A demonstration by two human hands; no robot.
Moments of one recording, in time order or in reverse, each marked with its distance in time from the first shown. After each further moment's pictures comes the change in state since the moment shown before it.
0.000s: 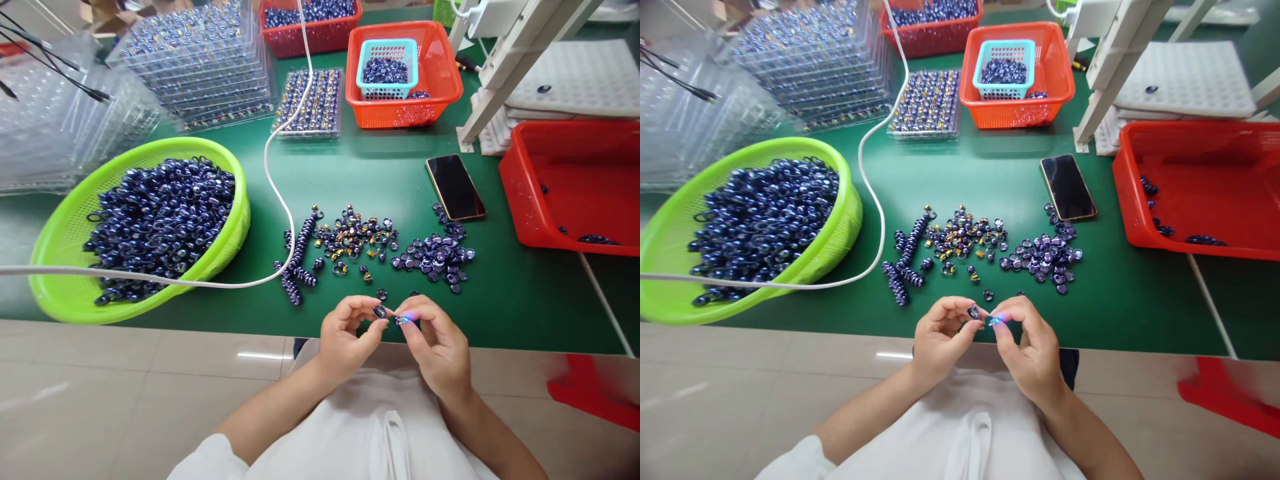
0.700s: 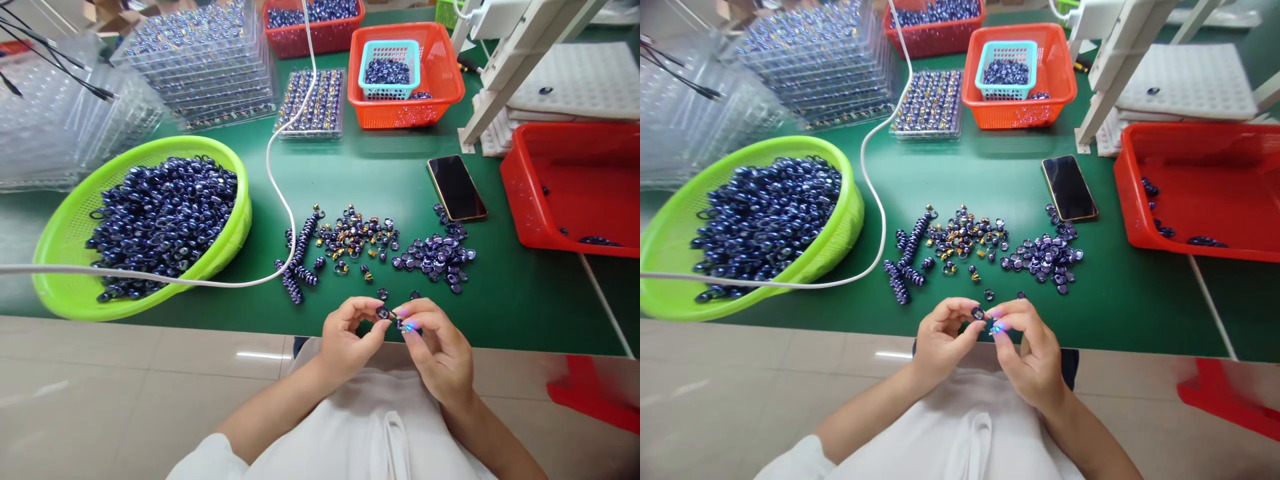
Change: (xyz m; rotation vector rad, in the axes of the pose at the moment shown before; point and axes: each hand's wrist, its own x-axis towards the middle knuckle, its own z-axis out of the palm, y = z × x) left_hand 0.000 -0.001 0.000 0.133 0.023 0.025; right_hand -0.005 -0.002 -0.003 -0.061 -0.020 -0.100
